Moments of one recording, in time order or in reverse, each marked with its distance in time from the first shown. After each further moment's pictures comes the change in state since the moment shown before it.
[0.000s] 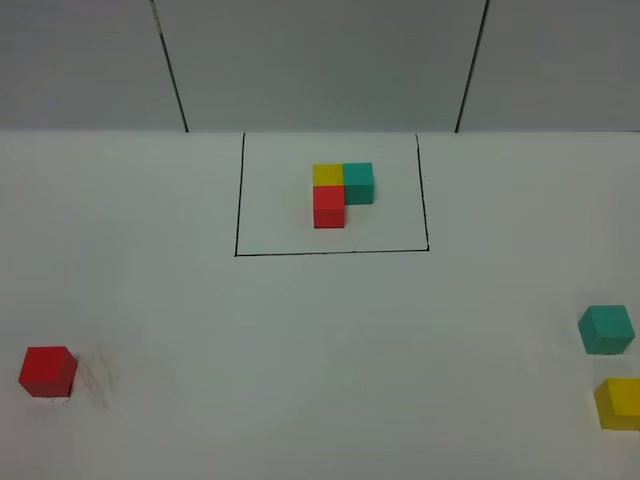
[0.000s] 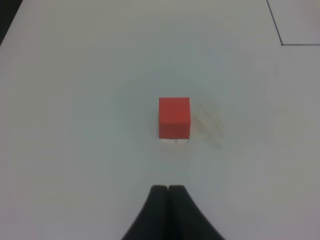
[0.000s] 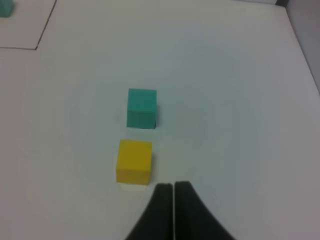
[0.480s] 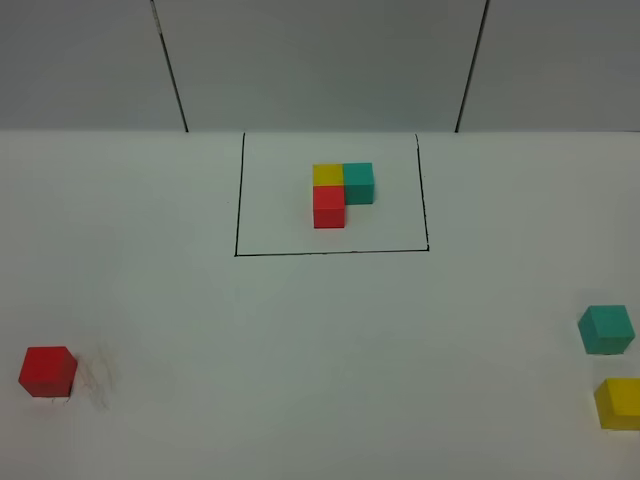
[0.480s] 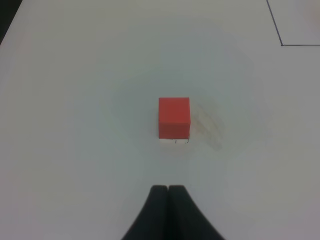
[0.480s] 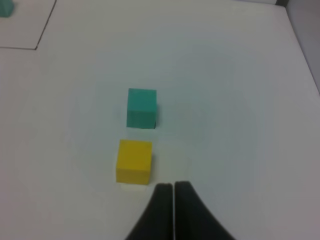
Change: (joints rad) left arm 0.000 0.000 0.000 -0.005 0.000 -0.003; right arm 0.000 0.000 0.000 0.000 0.000 0.000
